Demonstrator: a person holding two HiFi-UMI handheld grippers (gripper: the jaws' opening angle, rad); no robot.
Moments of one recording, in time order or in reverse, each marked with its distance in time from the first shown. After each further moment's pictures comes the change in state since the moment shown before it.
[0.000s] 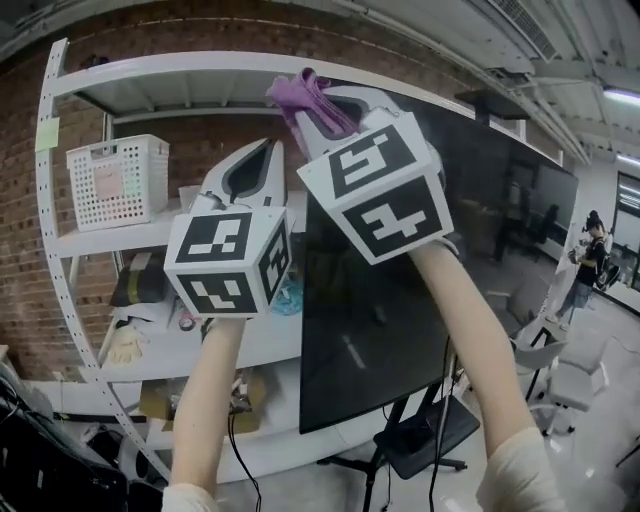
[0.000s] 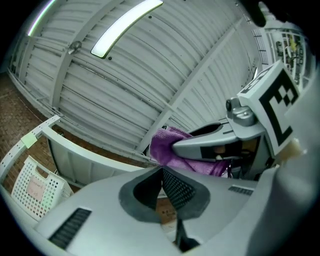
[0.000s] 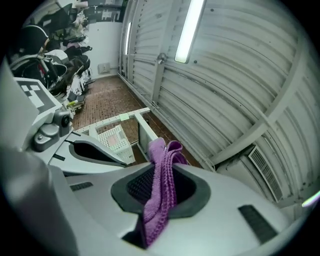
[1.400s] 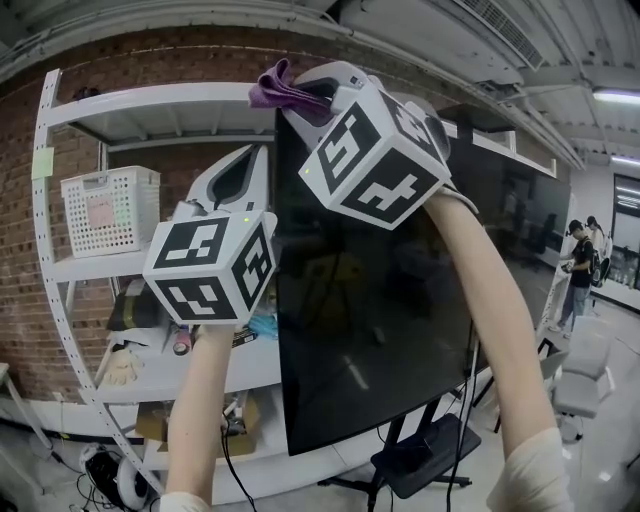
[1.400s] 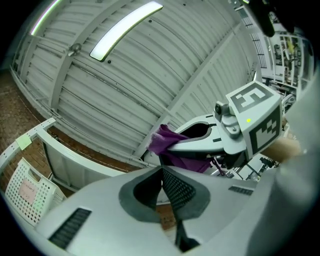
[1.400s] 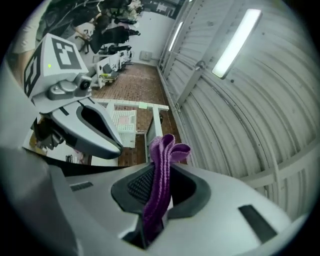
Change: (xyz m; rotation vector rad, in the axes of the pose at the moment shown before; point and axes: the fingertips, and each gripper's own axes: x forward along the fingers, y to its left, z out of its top) left arm 0.022 -0.022 0.032 -0.009 -0.063 -0.010; right arm 0.004 -0.044 0.018 -0.479 -0.030 0.096
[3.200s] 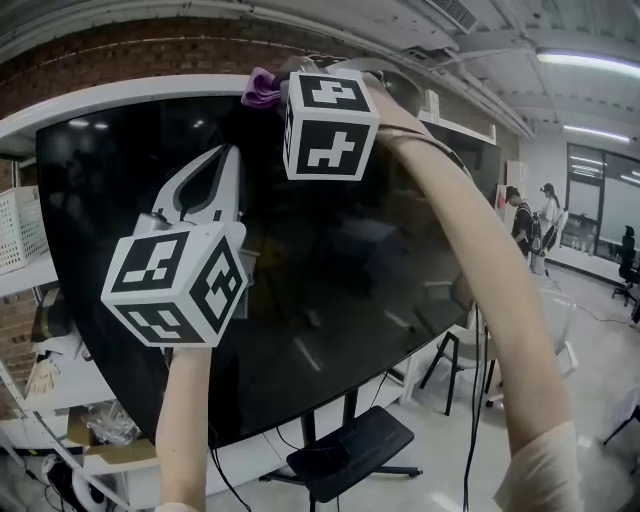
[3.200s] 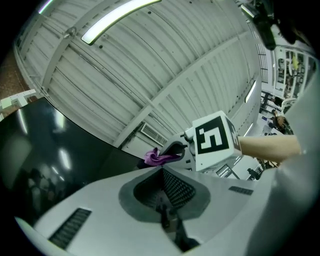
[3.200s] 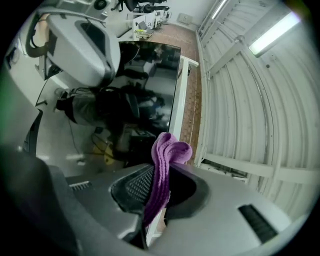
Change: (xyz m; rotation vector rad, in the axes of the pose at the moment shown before) left arm 0.107 -0.260 -0.068 -0.119 0.013 -0.110; right arm -0.102 -0.048 -0.316 -0.358 0.387 0.187
